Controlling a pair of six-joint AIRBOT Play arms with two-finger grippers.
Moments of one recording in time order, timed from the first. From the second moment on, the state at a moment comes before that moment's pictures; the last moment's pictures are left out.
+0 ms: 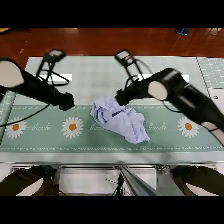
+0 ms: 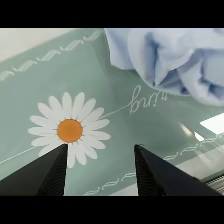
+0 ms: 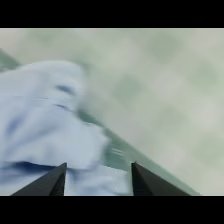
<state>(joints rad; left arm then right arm) -0.36 -1.06 1.13 1.41 -1.38 -1.51 0.61 -1.24 1.26 -1.61 1.01 1.66</state>
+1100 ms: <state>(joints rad) -0.25 -1.51 0.90 0.52 -1.04 -1.14 -0.21 -1.07 0.86 -1.12 1.22 1.35</state>
